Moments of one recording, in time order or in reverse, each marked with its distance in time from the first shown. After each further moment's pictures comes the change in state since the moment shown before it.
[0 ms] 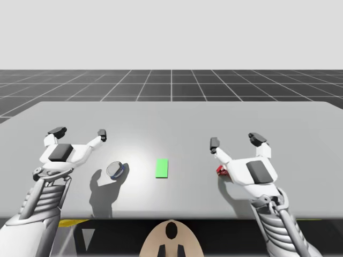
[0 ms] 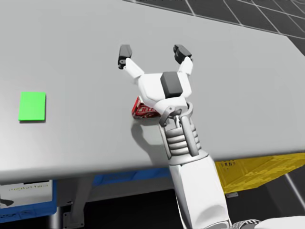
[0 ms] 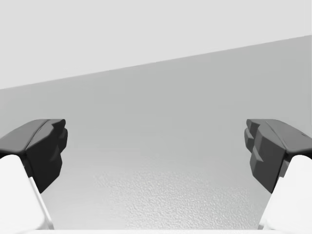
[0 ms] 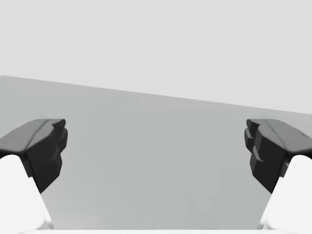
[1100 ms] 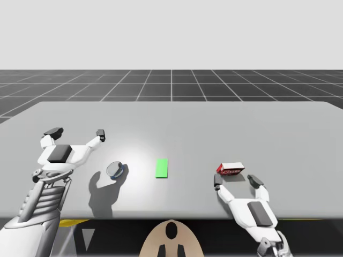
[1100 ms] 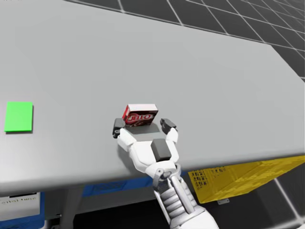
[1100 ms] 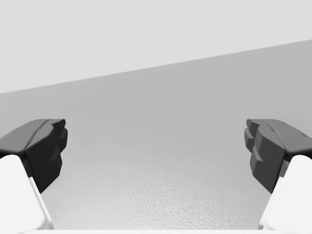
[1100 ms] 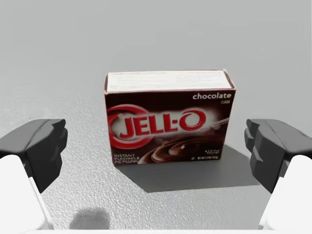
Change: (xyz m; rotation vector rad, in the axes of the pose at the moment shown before) left arm 0.001 -0.002 0.004 0.045 -0.007 -0.020; right arm -0.077 -0.003 0.087 -0.076 0.305 -0.113
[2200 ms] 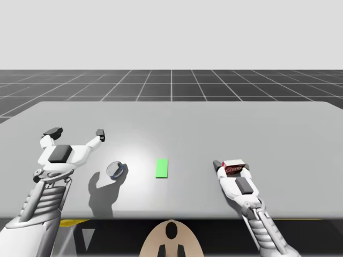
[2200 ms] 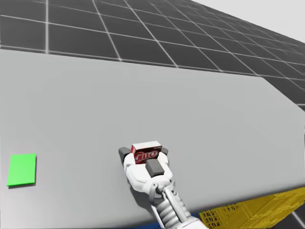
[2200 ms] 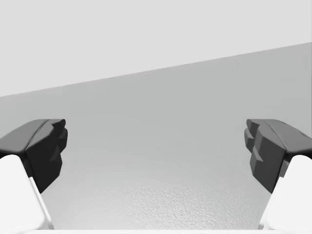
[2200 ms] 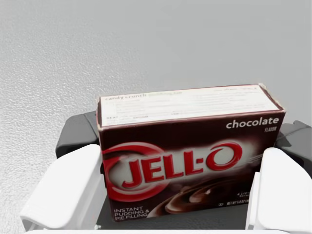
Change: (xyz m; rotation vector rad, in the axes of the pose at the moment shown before) left arm -0.002 -0.001 0.000 0.011 -0.009 -0.007; right arm -0.002 -0.003 -0.069 0.001 0.117 -0.014
